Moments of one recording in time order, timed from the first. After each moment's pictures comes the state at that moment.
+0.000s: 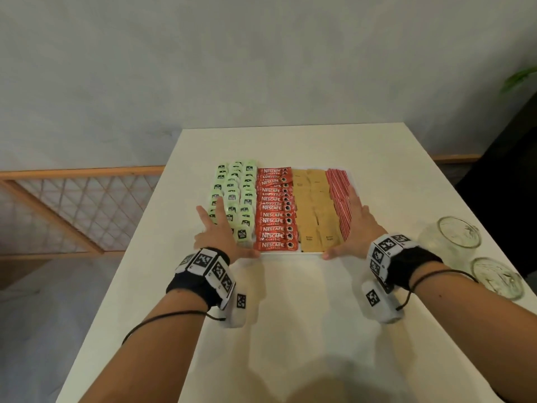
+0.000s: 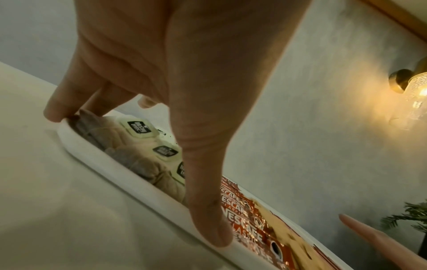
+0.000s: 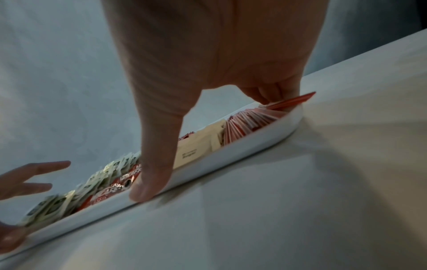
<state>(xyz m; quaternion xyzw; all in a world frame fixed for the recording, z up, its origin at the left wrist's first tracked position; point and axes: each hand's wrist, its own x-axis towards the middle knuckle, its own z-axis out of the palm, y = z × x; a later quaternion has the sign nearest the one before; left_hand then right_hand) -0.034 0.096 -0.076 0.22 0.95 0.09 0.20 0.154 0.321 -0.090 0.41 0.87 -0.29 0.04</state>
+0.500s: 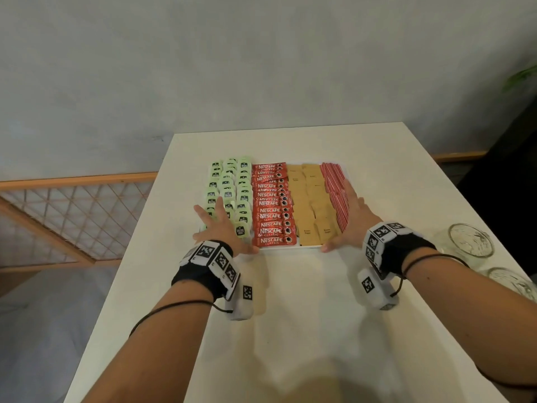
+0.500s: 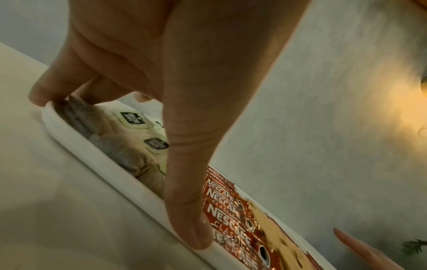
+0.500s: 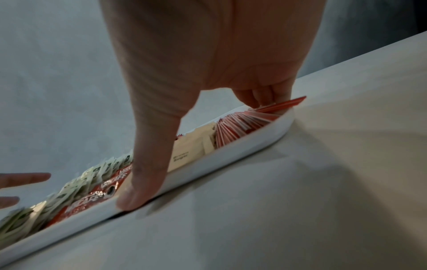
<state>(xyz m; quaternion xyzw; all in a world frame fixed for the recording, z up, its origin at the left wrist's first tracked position) -0.065 0.126 -0.068 0.21 0.94 0.07 0.24 0.116 0.342 -0.083 0.41 0.87 -0.28 0.05</state>
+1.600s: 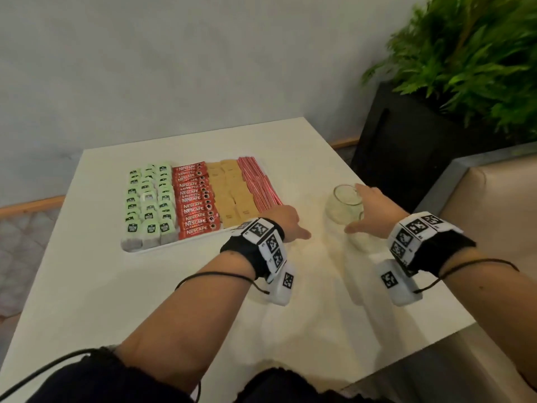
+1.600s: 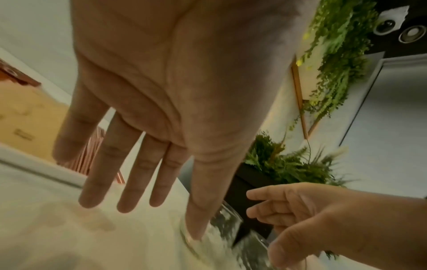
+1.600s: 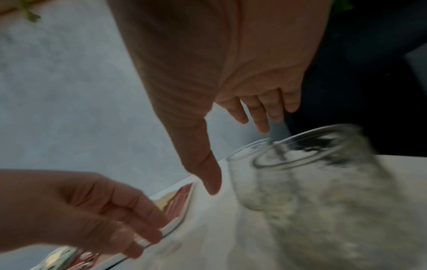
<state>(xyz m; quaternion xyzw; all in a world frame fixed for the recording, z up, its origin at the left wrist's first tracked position) 0.141 0.239 -0.018 0.57 0.77 0.01 0.29 0.324 0.349 -0.026 0.53 0.83 -0.20 0.00</state>
